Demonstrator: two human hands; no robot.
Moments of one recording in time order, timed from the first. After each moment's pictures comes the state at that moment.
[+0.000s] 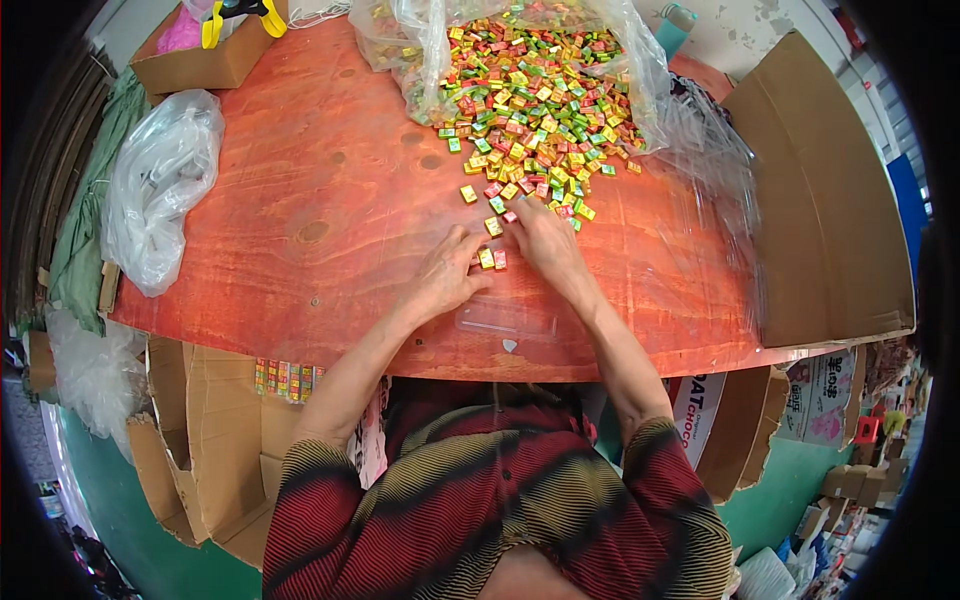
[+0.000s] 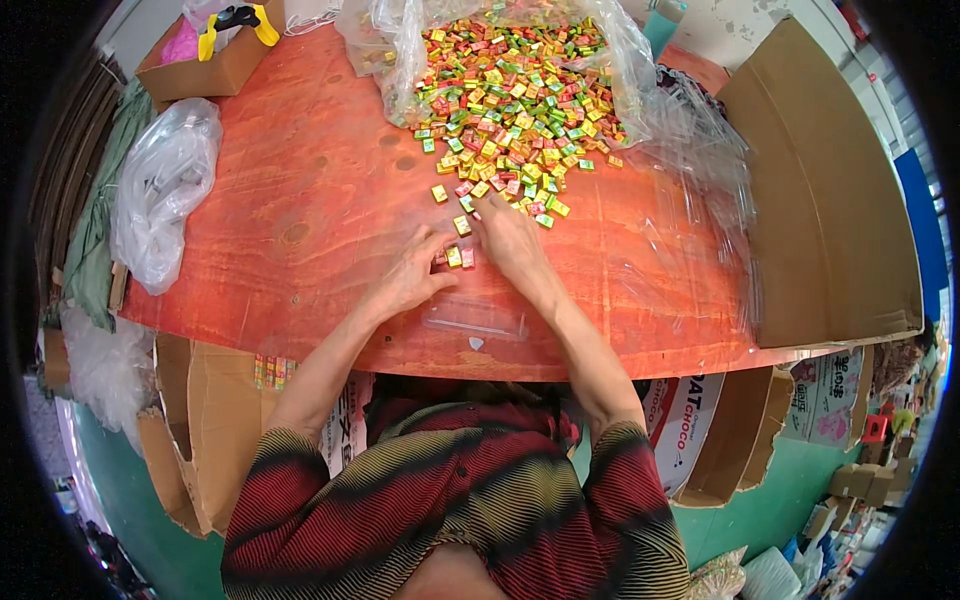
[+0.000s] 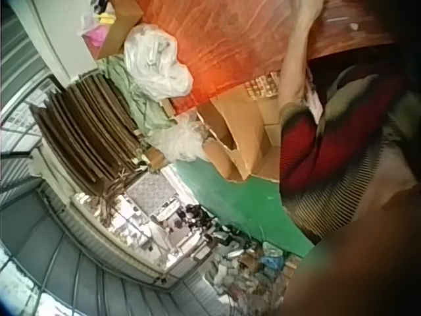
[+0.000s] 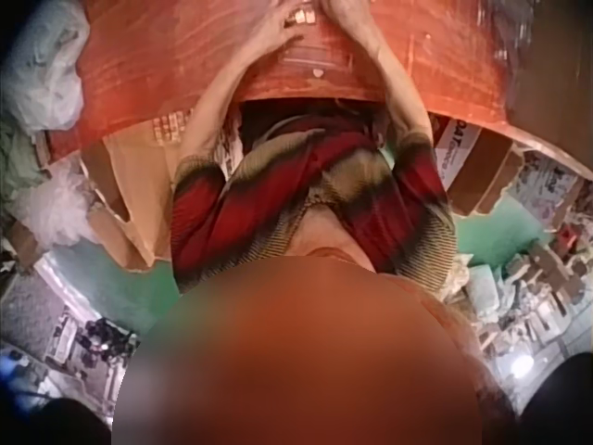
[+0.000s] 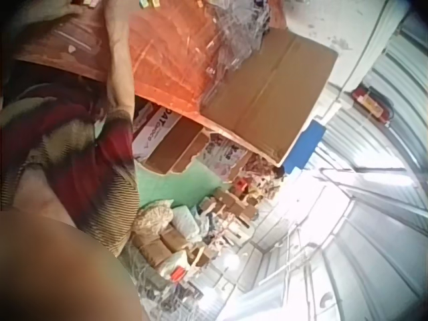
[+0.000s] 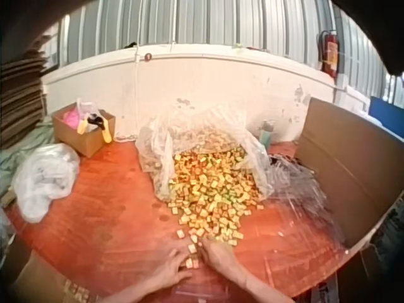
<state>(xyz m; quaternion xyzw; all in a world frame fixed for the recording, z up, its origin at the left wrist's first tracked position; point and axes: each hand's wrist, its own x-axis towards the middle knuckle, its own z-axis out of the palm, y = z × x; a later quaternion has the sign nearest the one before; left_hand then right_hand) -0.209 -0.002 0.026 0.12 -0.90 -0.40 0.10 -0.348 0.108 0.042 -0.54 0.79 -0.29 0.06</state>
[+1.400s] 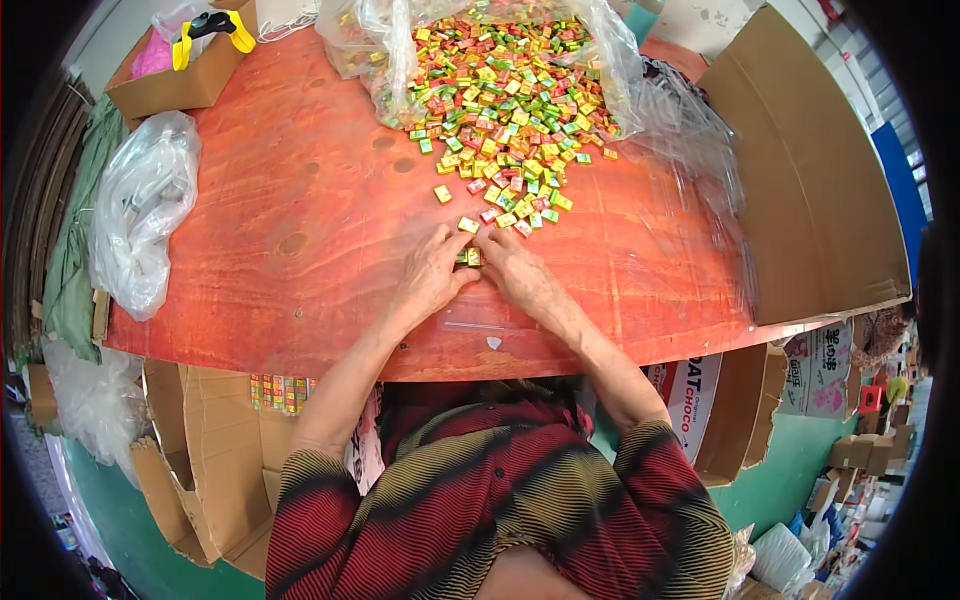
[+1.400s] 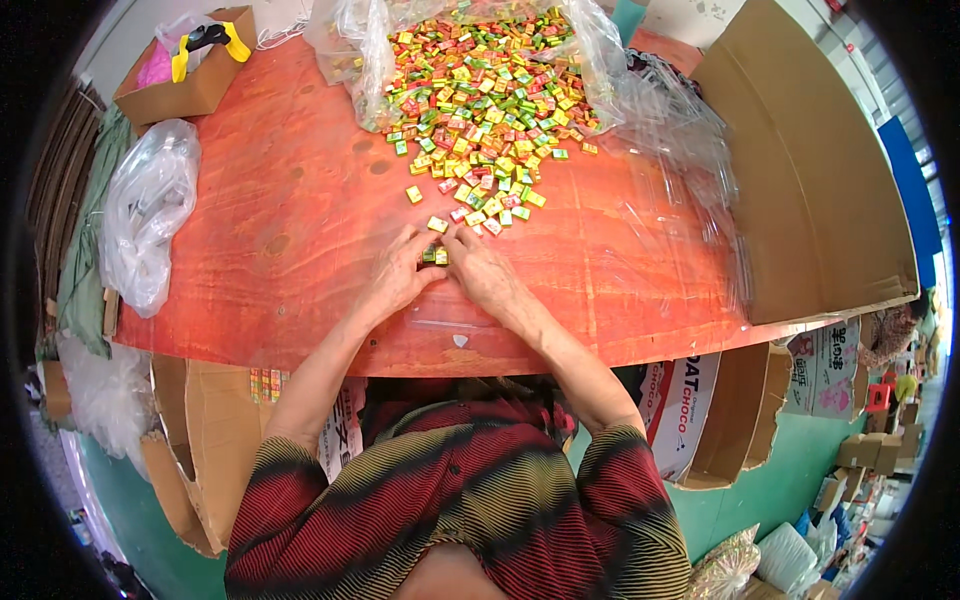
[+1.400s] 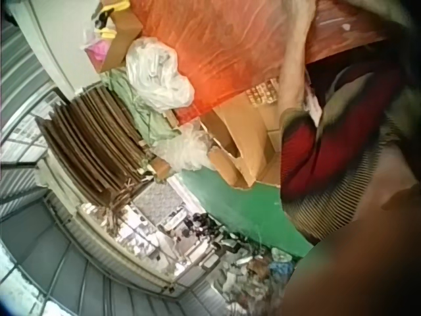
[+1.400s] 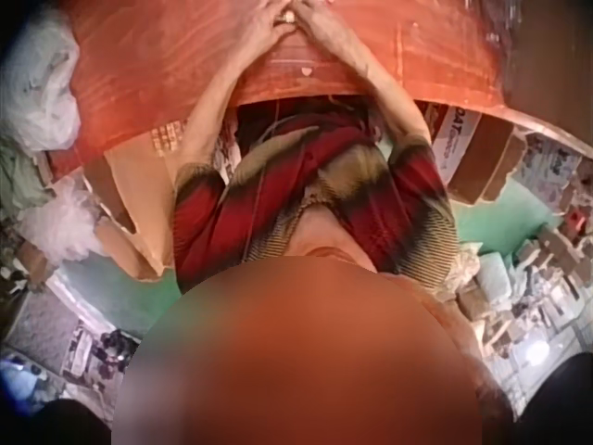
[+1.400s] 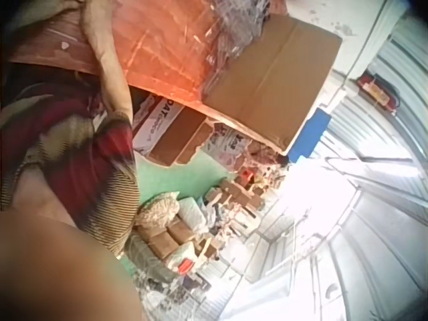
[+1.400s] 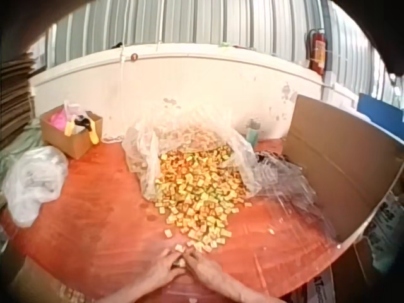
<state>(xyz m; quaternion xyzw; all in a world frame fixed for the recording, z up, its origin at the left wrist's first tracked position) -0.218 0.005 0.021 0.12 -0.92 -0.35 0.13 -0.319 0.135 0.026 -0.55 0.76 -0.32 0.09</state>
